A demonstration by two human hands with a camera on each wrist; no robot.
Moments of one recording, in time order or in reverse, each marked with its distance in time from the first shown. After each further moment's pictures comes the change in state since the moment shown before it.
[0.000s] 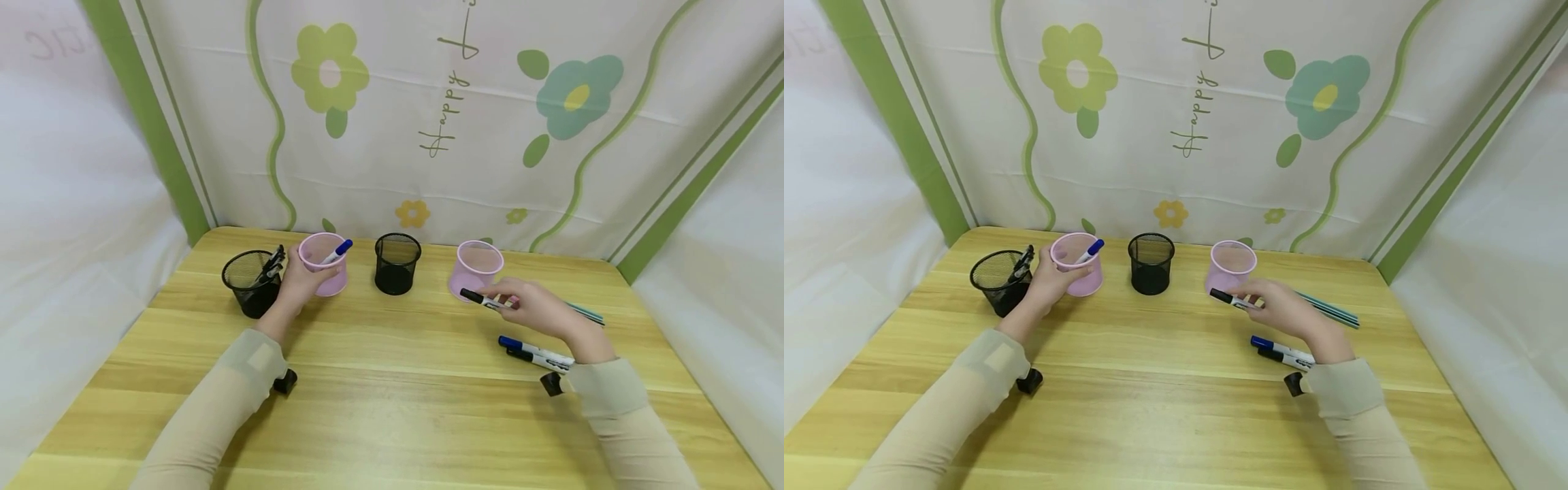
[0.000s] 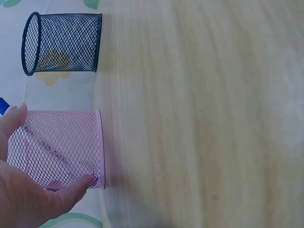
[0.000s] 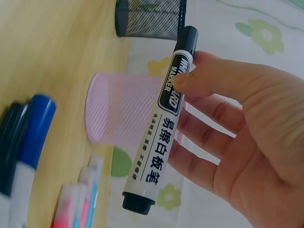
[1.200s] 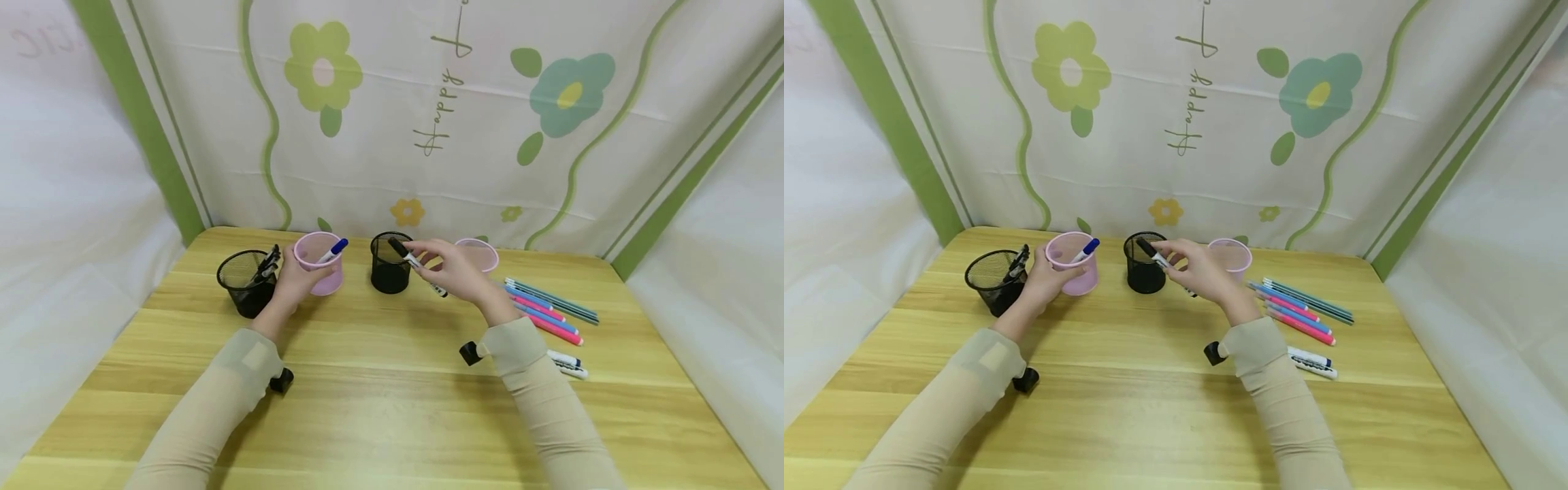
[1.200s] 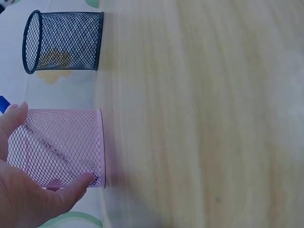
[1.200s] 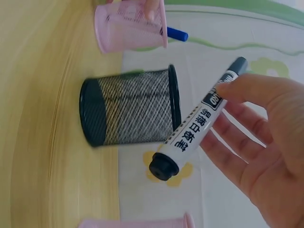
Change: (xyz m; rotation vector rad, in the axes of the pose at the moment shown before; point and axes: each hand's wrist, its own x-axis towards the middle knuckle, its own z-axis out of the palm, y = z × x) left_hand 0.000 0.000 -0.001 0.014 -0.004 -0.001; right_hand 0.105 -0.063 0.036 0.266 0.168 -0.160
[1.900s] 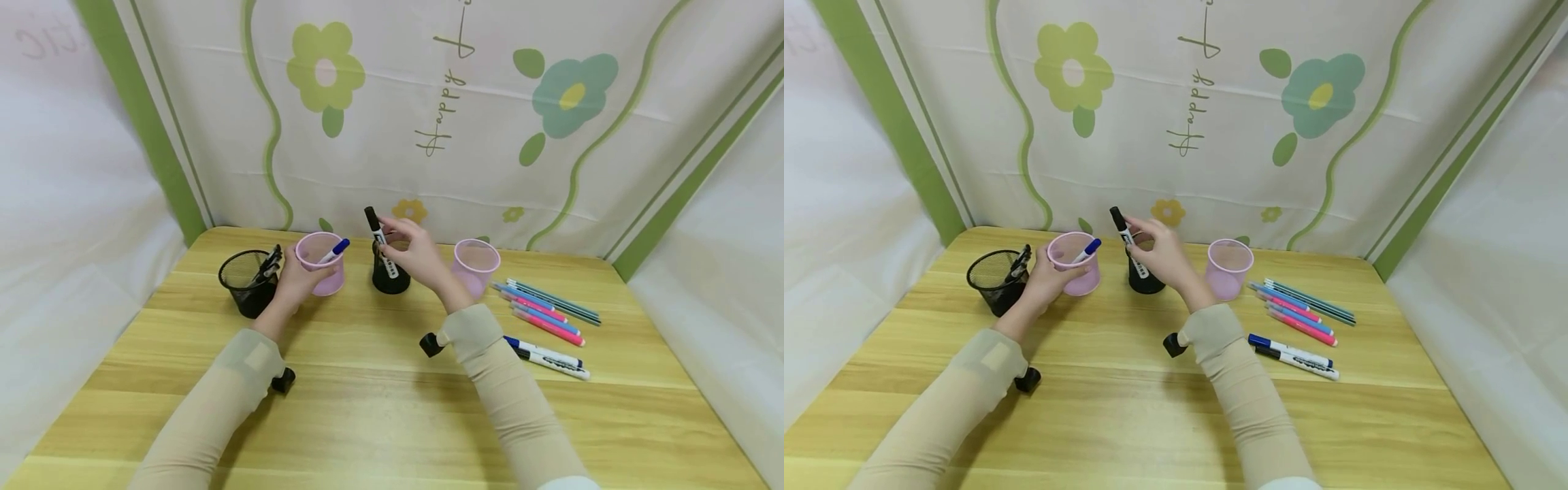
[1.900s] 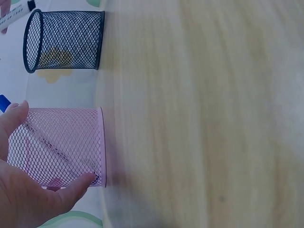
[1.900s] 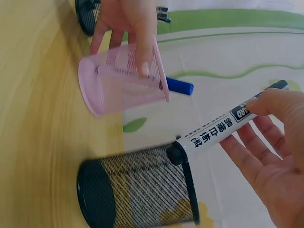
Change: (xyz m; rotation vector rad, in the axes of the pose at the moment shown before) left_hand 0.002 -0.002 0.001 0.011 0.008 -0.001; right_hand 0.052 -0.024 0.039 0.213 0.203 -0.005
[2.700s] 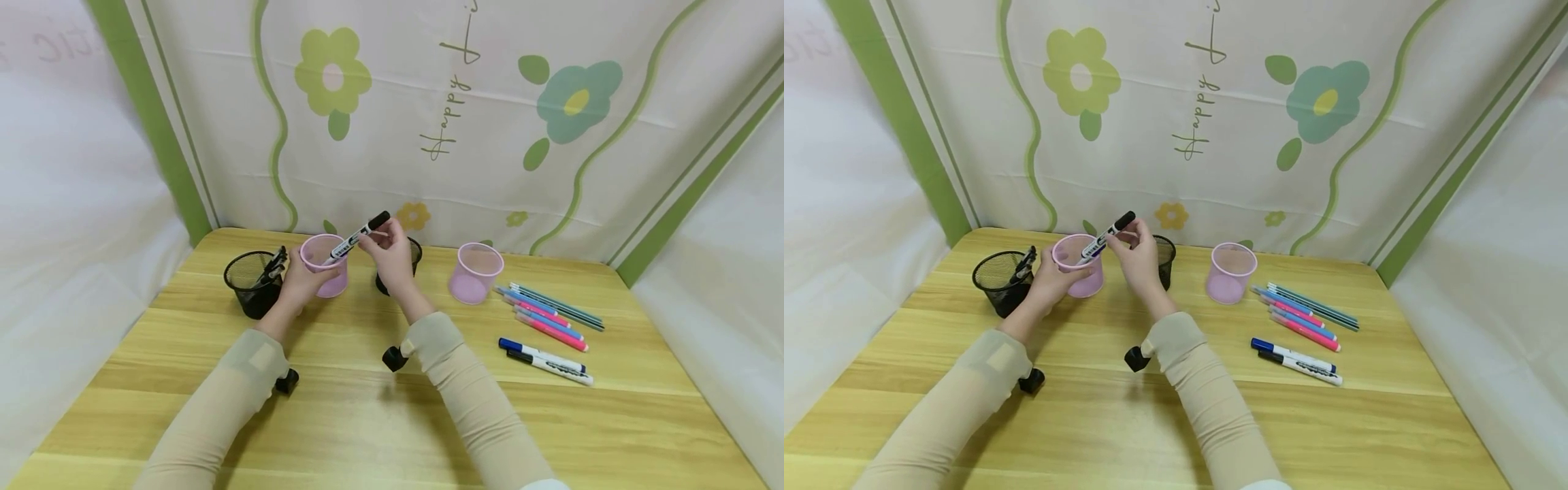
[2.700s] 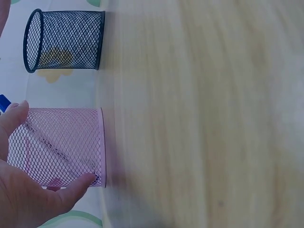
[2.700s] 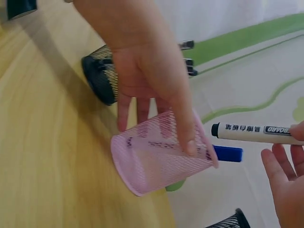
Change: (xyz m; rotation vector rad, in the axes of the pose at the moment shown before) left_hand 0.000 0.000 0.000 0.004 0.015 0.021; right_hand 0.015 -0.006 0.069 0.535 0.348 0.087
